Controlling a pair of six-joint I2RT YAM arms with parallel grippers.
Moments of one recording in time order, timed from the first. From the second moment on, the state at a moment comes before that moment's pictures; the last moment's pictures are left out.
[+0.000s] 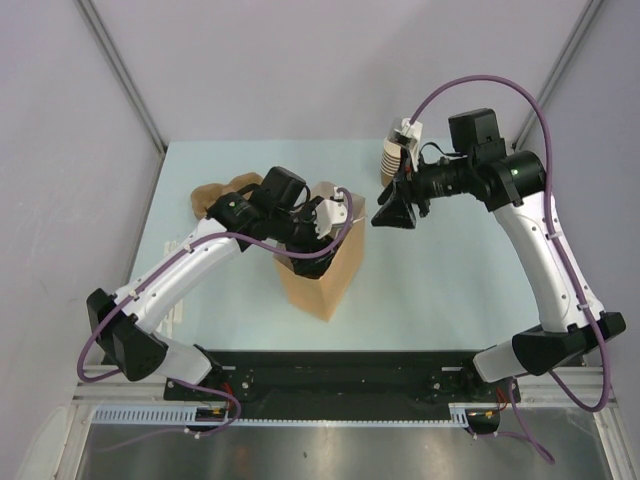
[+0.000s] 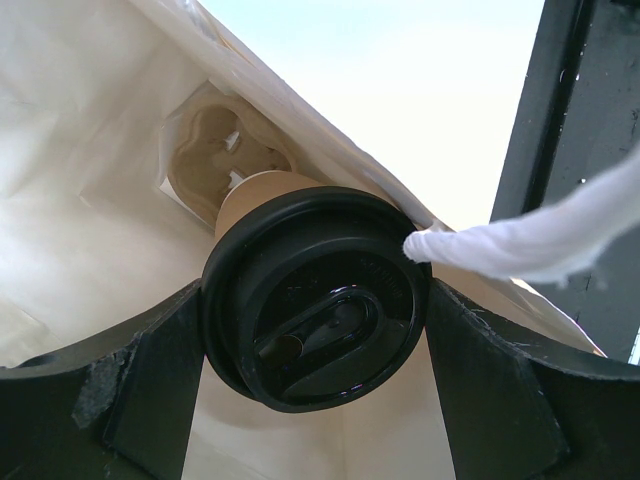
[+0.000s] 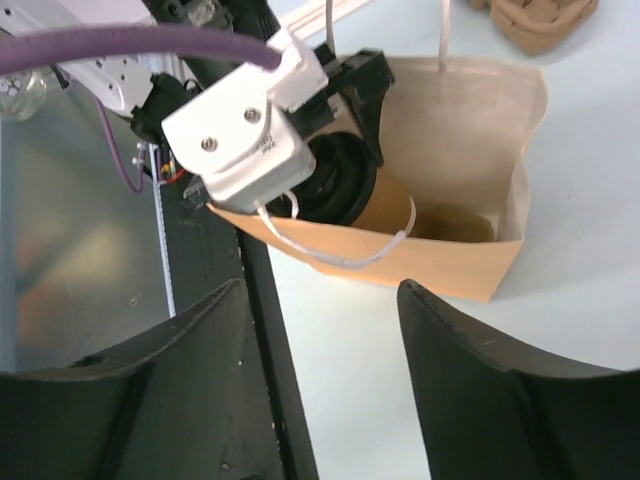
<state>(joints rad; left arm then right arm) -0.71 1.42 1.45 -0.93 0.42 0.52 0.38 1.45 1.86 -1.13 -0.92 -0.36</state>
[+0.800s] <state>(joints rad) -0.70 1.42 1.45 -0.92 0.43 0.51 0.48 1.47 1.69 -1.11 -0.86 -0.43</state>
